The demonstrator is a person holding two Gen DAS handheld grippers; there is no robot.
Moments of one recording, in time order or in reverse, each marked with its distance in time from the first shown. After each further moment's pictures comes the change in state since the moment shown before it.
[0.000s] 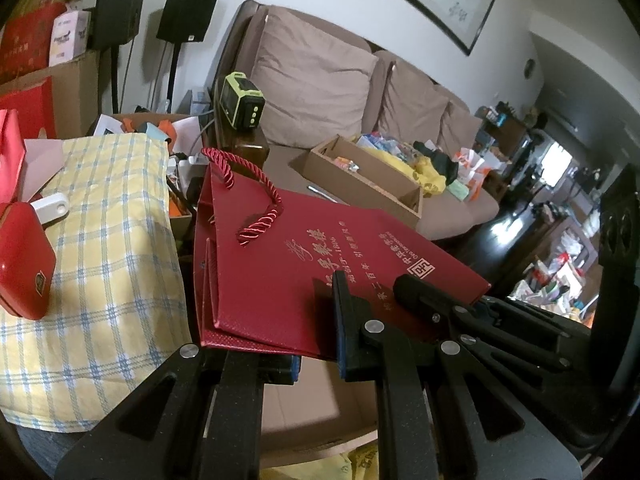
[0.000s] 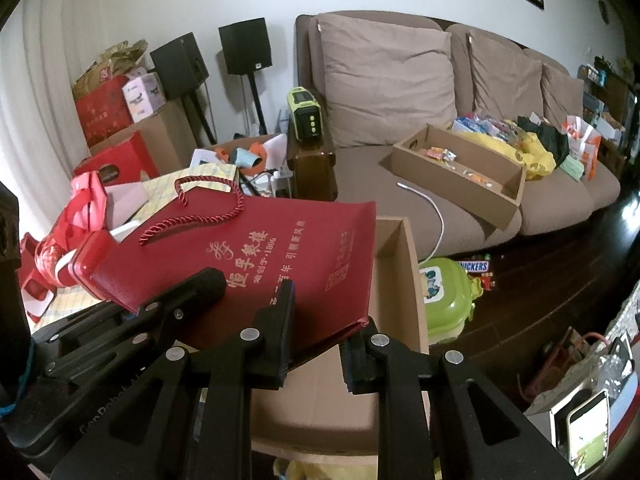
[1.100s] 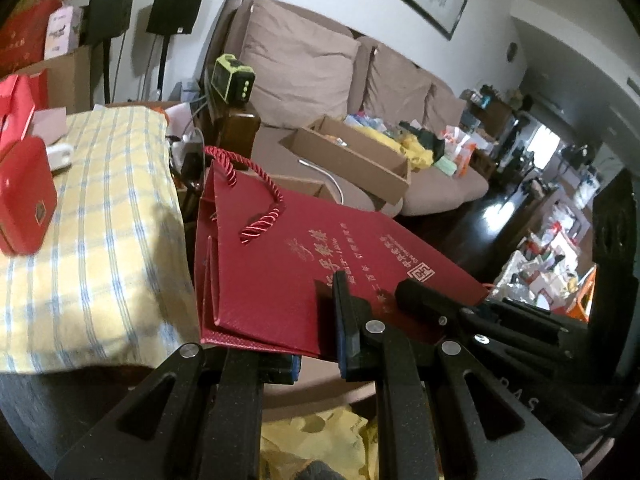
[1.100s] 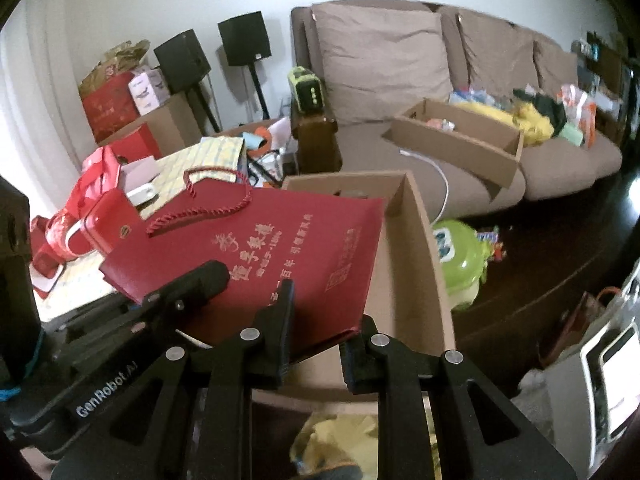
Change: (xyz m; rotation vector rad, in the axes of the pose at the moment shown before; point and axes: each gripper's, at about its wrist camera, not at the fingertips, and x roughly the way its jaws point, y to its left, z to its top) left arm -0.013 0.007 -0.072 0.063 0.018 -0.039; right arm -0.013 -0.002 -0.081 0.072 0.005 0.042
